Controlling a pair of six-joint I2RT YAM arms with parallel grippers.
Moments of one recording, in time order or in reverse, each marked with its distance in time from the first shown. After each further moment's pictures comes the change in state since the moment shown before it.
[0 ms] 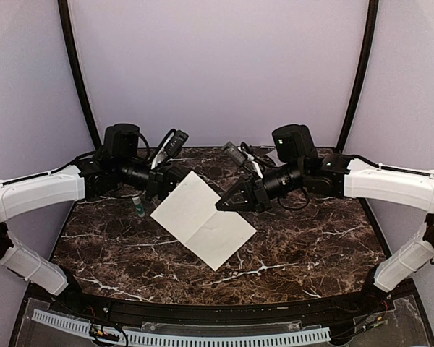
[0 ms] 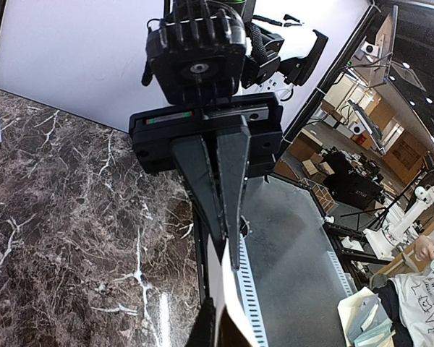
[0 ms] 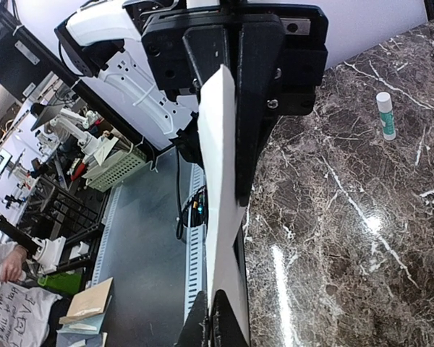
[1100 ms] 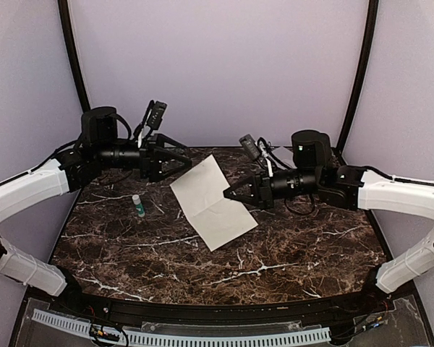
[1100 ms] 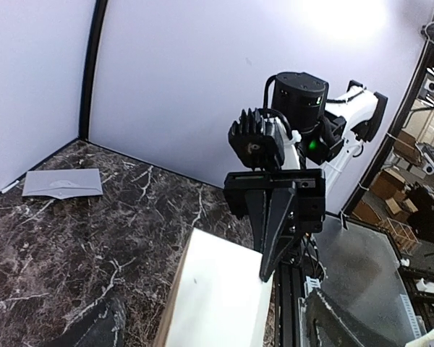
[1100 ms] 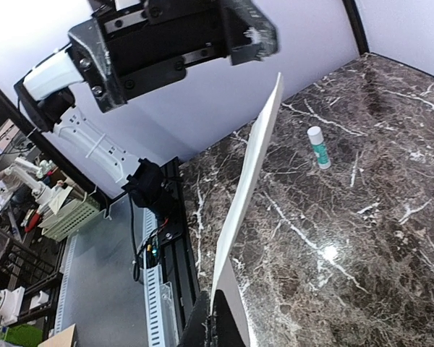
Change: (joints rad) left arm 0.074 -0.137 0.029 0.030 -0.272 0.010; right arm -0.006 -0.130 -0.157 0.195 0.270 0.090
